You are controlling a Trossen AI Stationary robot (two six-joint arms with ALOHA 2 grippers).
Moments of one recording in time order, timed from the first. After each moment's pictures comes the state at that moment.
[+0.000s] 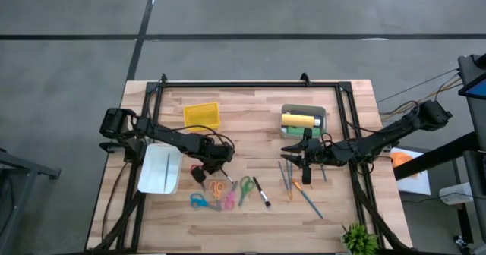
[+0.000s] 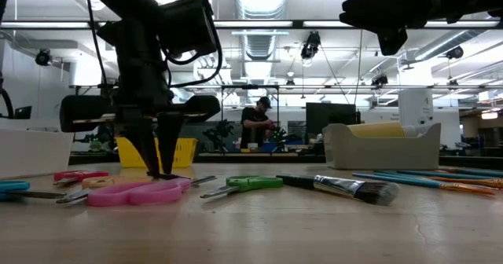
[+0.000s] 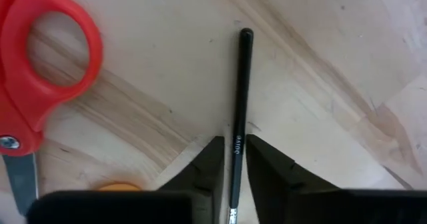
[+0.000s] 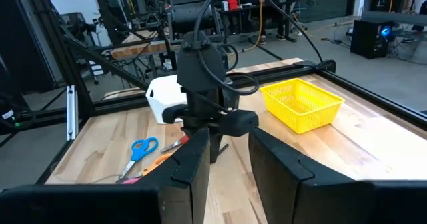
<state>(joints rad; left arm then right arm) -0.08 1.75 0.91 -0.48 0.06 -2.37 0.37 1.05 0.37 0.58 0.50 0.23</state>
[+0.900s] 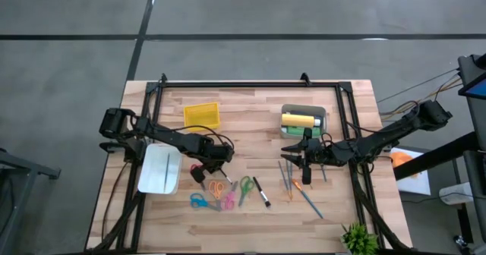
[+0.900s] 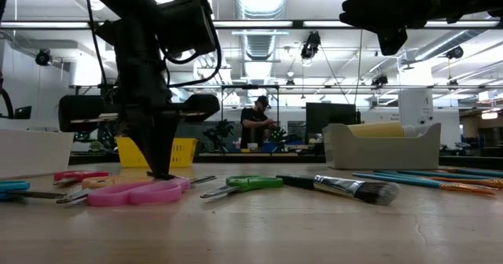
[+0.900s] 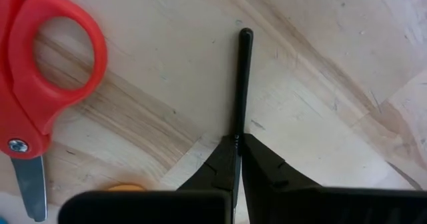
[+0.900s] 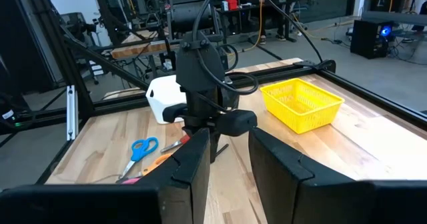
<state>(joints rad) -0.08 1.74 0.91 -0.48 0.06 -2.33 0.37 1.05 0.37 0.58 0.50 0.23</state>
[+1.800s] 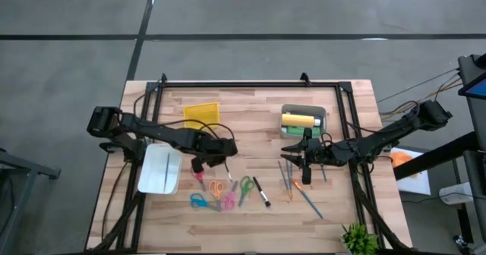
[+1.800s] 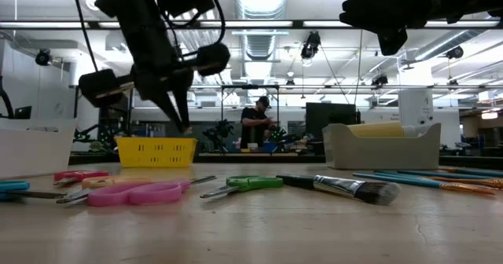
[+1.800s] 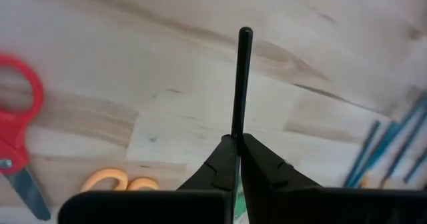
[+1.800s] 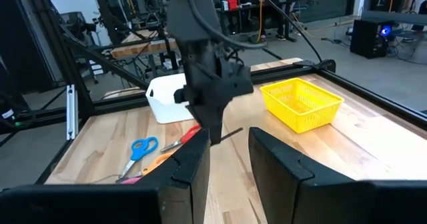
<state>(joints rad) -0.08 1.60 0.97 -0.52 -0.02 -1.98 0.37 1.05 0.37 0.58 0.50 0.23</state>
